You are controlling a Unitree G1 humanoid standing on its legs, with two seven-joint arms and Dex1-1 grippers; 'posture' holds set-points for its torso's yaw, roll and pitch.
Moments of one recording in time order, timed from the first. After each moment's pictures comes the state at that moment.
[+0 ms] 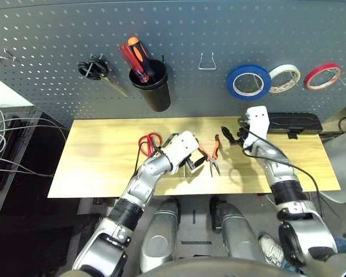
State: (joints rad) left arm -0.30 0.25 -0.33 0.30 0.18 0.05 -0.50; right arm -0.51 -0.14 -0.07 0.61 0.12 0.36 0.29
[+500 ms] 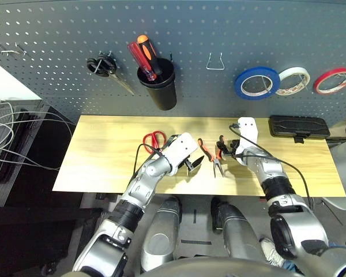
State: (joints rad) left arm -0.28 0.24 -0.32 0.27 0.19 0.05 -0.48; right arm -0.56 -0.11 -0.07 0.70 0.12 0.50 0.20
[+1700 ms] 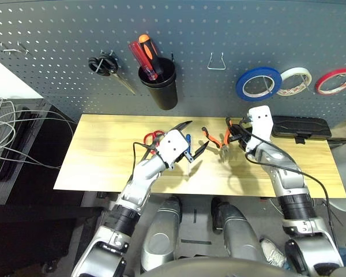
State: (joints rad) left arm -0.23 0.23 -0.21 0.21 0.04 -0.35 -0.46; right arm -0.30 -0.21 0.03 0.01 0.12 0.33 0.36
